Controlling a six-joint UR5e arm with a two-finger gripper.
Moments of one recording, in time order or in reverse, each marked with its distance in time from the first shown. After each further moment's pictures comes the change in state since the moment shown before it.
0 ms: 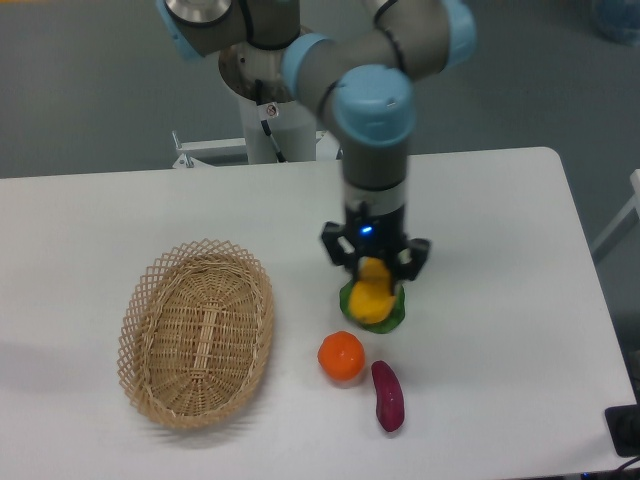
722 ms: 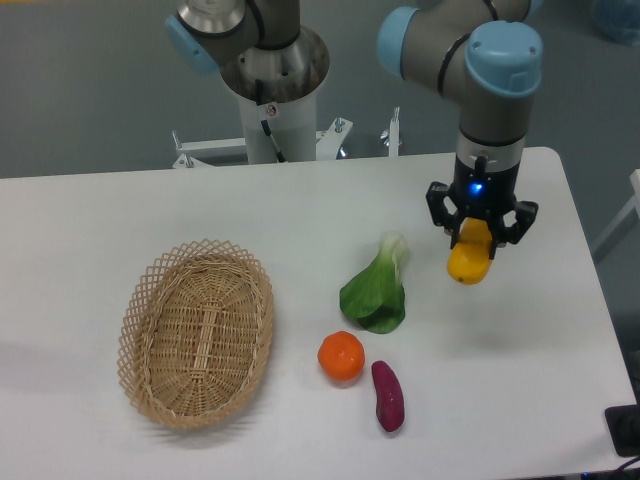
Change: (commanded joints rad) arm 0.146 -0.018 0.012 0.002 -0.031 0.226
